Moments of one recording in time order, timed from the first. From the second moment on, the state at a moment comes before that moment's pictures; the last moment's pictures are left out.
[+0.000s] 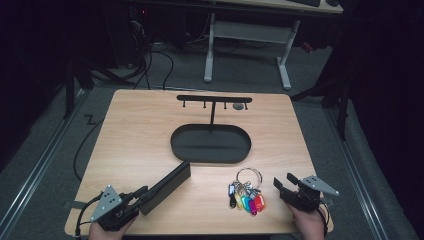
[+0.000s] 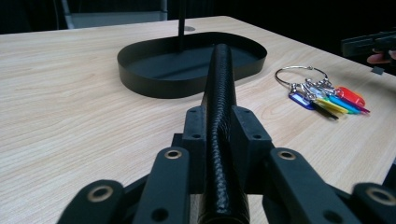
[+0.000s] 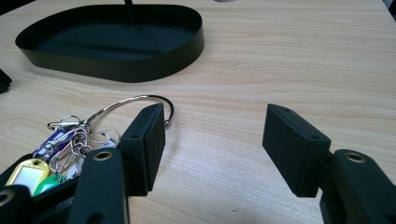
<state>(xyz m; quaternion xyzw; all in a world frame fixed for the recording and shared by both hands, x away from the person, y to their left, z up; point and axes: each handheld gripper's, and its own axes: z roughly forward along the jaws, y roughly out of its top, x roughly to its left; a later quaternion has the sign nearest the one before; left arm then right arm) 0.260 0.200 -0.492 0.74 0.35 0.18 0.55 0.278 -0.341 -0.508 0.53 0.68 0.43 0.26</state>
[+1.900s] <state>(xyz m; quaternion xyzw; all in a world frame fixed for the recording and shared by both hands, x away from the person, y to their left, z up) 0.284 0.146 -0.441 0.90 0.29 0.21 0.25 0.286 -0.329 -0.501 0.48 0.72 0.45 0.24</state>
